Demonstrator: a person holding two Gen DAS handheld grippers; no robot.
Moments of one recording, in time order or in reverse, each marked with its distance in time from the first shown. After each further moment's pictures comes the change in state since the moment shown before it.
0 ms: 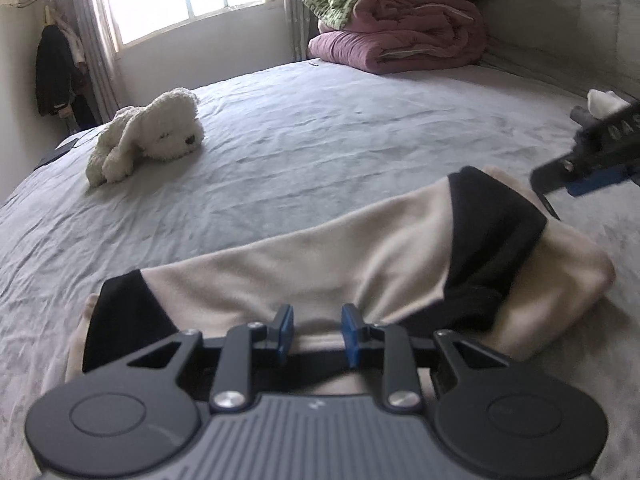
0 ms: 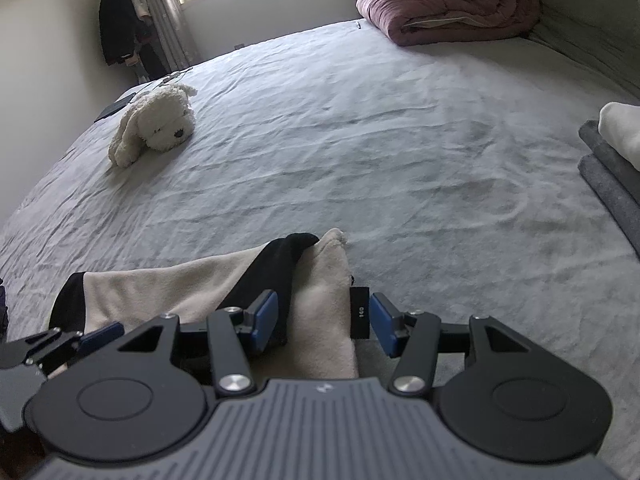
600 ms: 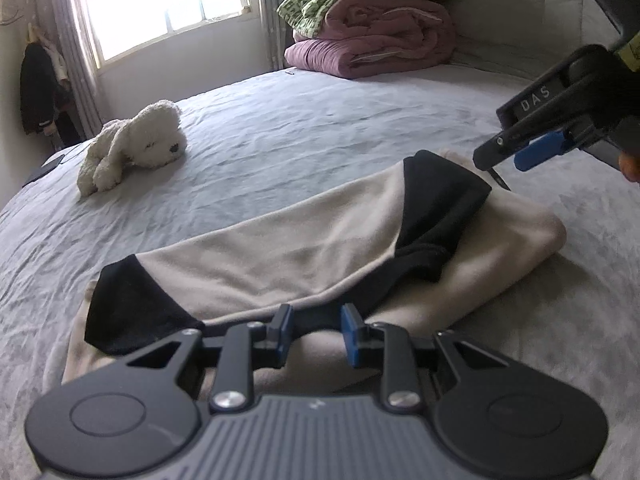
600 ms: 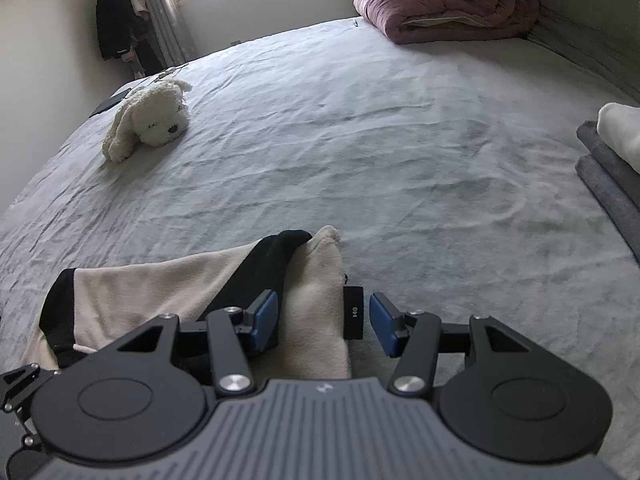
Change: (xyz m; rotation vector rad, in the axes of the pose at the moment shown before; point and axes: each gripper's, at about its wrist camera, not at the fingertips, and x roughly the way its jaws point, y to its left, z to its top) left arm -0.030 -0.009 -0.023 0.042 -0.026 -0.051; right arm 0.003 -0.003 0.000 -0.002 0.007 -0.028
